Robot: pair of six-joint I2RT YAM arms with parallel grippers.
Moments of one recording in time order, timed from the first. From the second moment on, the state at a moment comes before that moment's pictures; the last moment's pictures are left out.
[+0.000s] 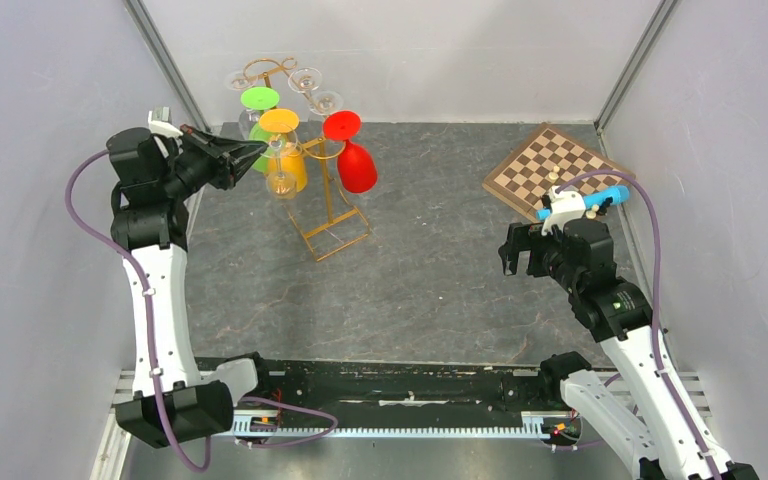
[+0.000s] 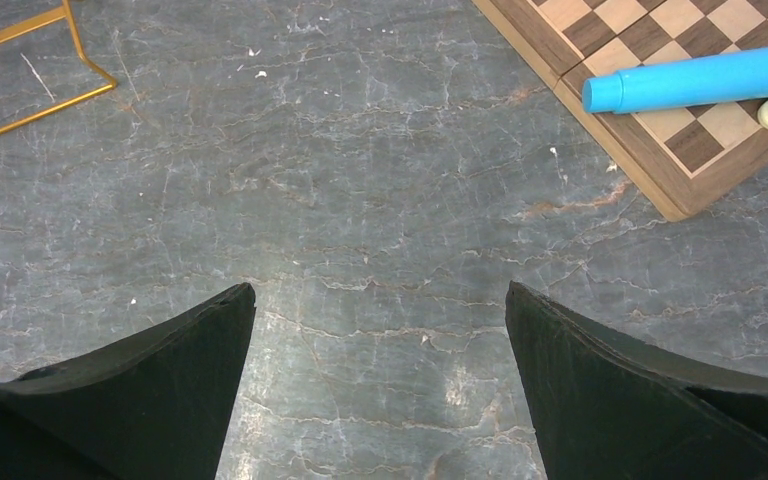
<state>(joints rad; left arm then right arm) 0.24 1.13 1.38 -0.51 0.71 -1.13 0.29 0.69 0.82 -0.64 0.04 0.14</state>
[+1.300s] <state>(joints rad) -0.56 1.02 1.32 -0.68 0.60 -0.86 0.29 0.71 0.91 -0.71 -0.22 0.22</state>
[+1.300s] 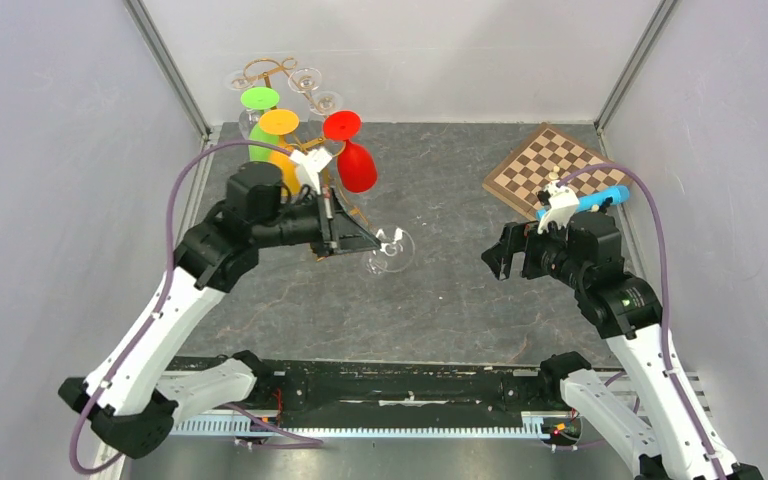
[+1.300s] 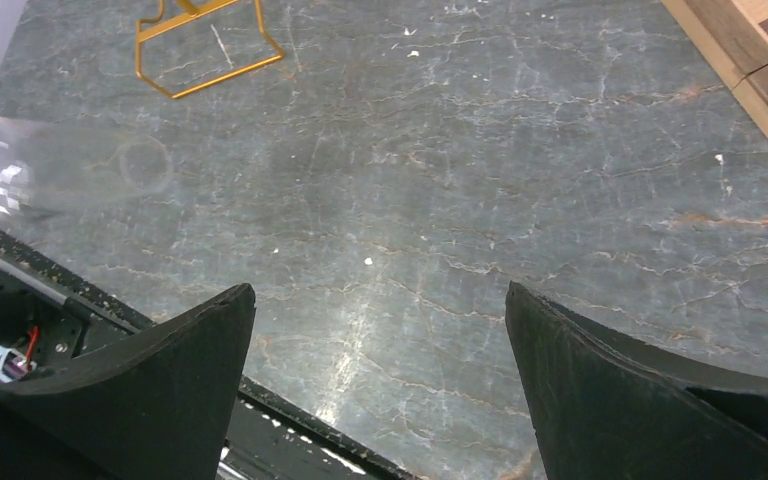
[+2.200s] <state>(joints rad) -1.01 1.12 1.24 -0.65 0.26 -0.38 0.29 0.76 0.94 -0.64 -0.48 0.33</state>
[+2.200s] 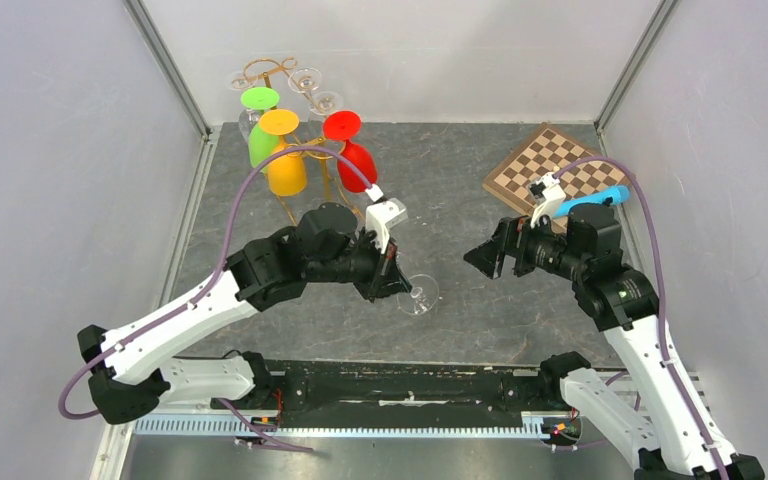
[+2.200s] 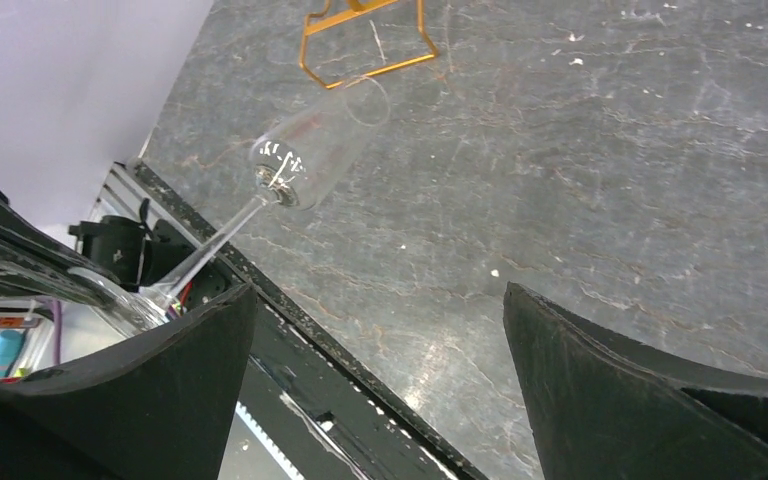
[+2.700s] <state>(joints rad) -1.23 1.07 1.13 -0.54 -0.01 -0.11 0.40 0.78 0.86 -0.47 -0.56 0.49</state>
